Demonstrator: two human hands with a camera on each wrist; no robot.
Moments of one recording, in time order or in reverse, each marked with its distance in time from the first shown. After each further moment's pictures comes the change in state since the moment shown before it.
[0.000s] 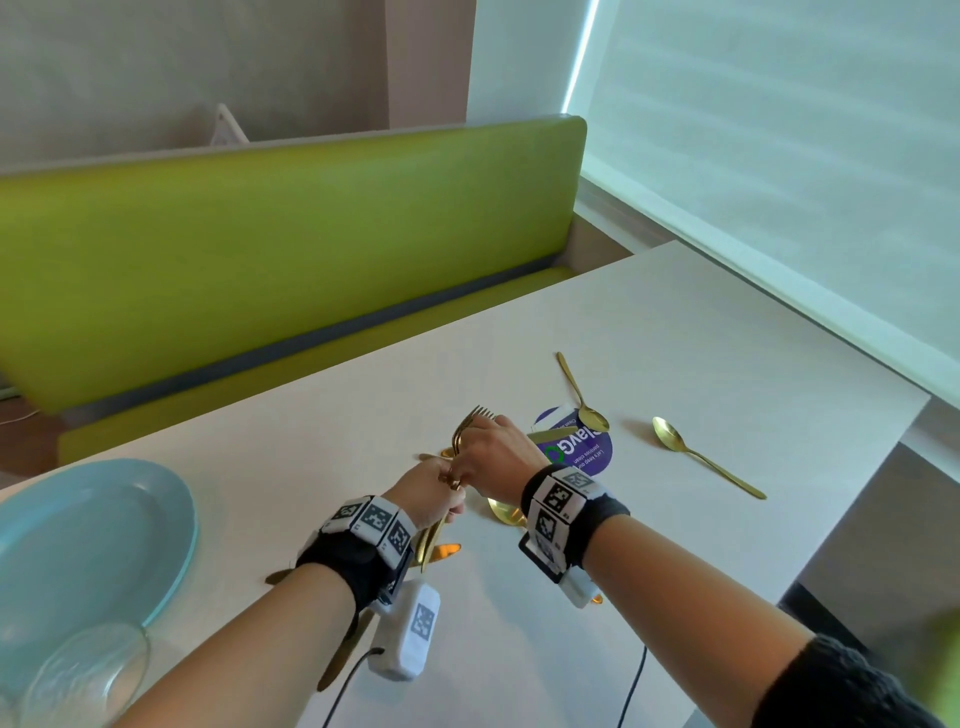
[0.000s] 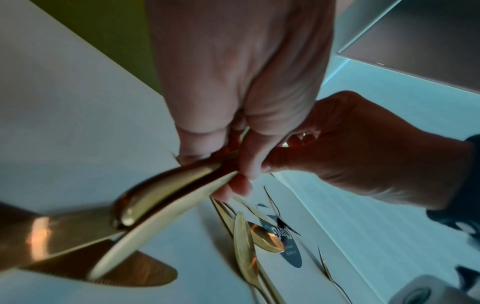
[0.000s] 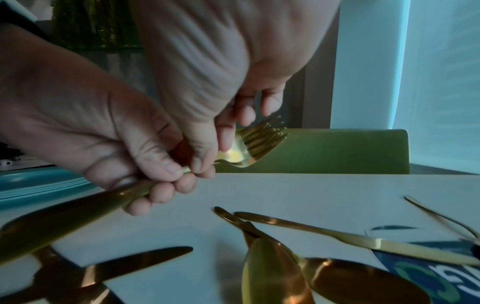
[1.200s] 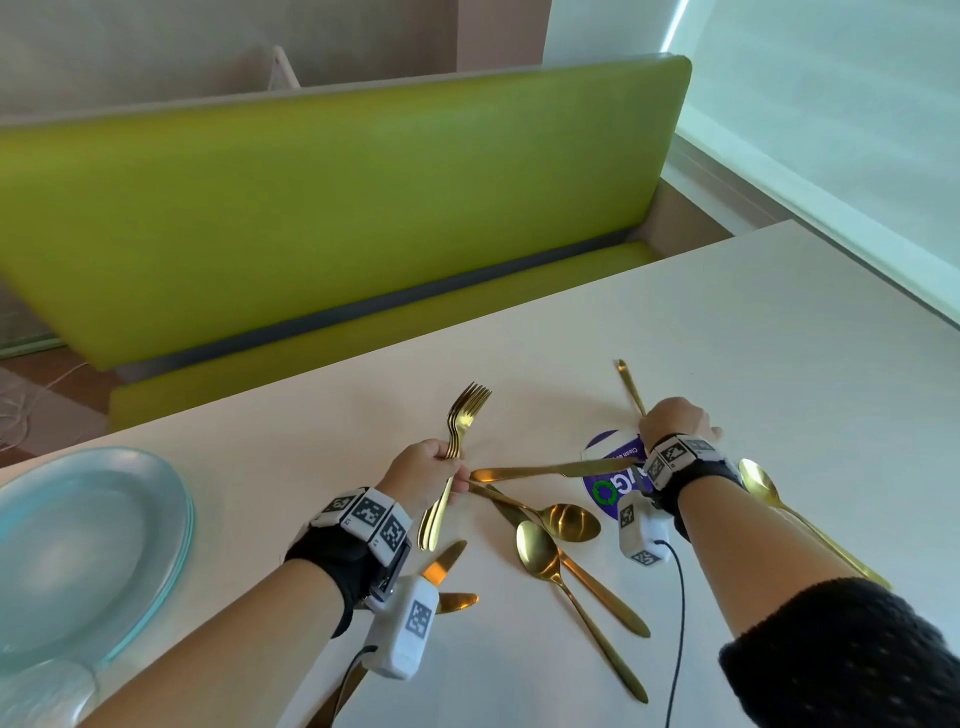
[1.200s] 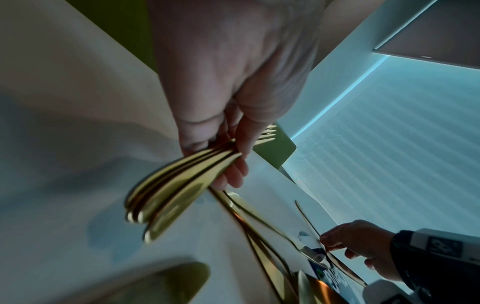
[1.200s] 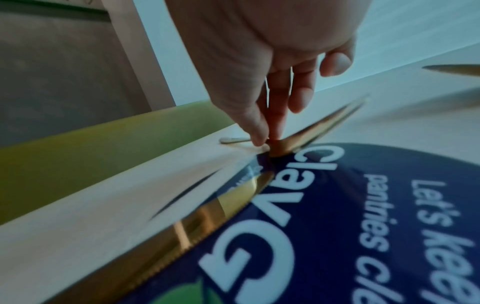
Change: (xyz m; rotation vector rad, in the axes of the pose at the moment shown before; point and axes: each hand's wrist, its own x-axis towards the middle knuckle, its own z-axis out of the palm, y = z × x) left_hand 0.073 -0.010 -0.031 -0.287 0.271 -0.105; right_hand 0.028 0.185 0.068 0.330 -0.197 1.254
